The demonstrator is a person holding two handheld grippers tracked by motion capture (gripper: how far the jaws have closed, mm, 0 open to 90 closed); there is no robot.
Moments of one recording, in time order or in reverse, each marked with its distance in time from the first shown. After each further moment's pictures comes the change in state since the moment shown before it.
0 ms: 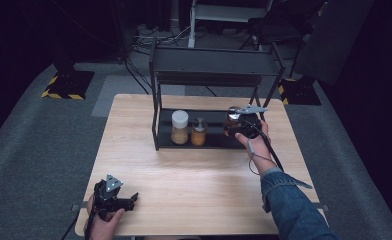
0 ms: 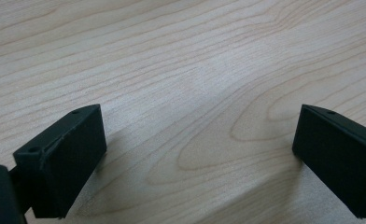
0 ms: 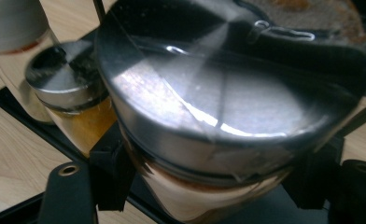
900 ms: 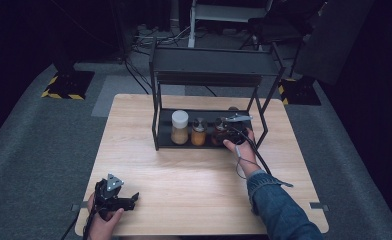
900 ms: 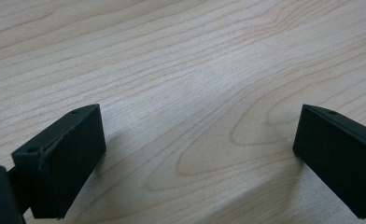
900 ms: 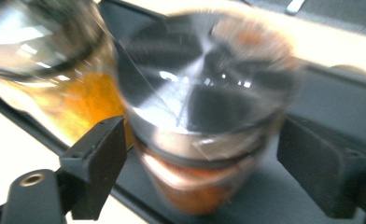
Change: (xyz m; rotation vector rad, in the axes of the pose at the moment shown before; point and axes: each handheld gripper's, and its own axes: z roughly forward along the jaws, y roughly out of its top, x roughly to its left) left arm 0.002 0.002 0.002 0.002 -0.005 0.009; right arm 0.000 -0.028 0.042 0.006 0.051 0.068
